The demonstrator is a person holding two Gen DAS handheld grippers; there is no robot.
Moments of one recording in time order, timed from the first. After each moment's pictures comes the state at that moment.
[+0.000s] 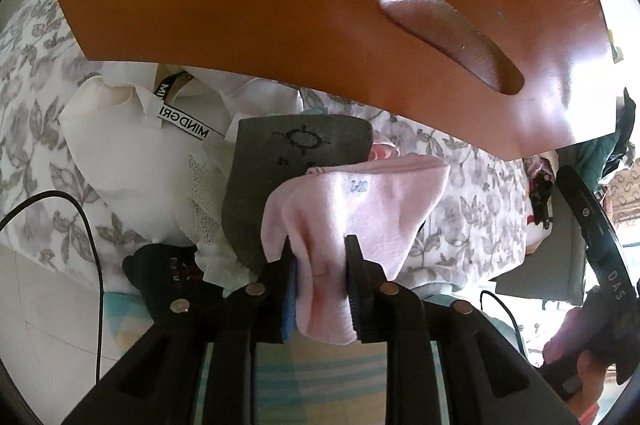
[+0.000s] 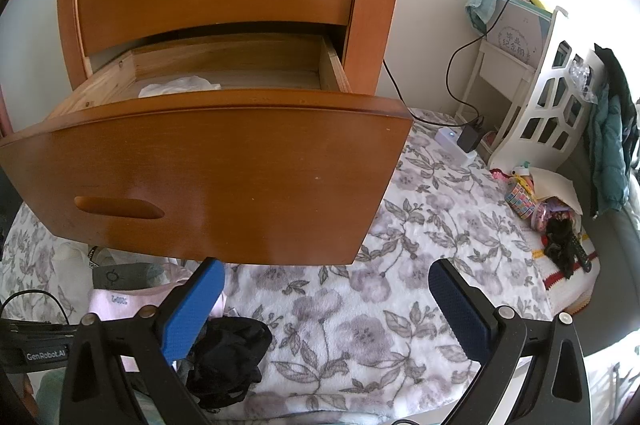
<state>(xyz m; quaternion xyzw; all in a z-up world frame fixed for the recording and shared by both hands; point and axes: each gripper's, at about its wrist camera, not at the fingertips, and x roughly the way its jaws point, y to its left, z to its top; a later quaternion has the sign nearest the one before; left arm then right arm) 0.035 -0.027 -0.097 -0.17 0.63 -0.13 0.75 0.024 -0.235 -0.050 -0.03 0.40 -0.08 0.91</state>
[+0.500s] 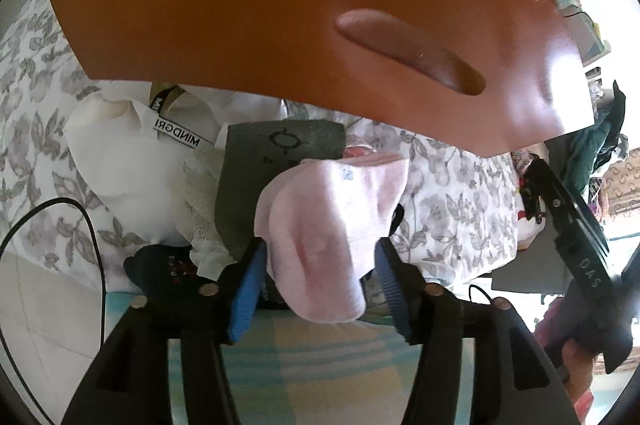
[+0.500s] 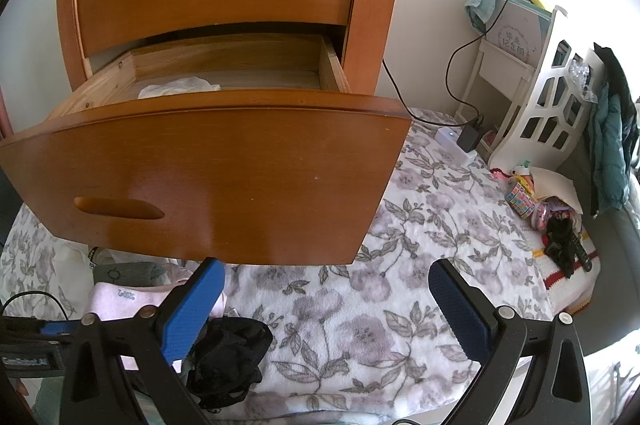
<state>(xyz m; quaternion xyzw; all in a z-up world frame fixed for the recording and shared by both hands) 0.026 -0.030 -0.081 -0.17 0.62 -0.14 0.76 0.024 -0.234 -0.051 -0.03 0.40 -0.08 0.91</state>
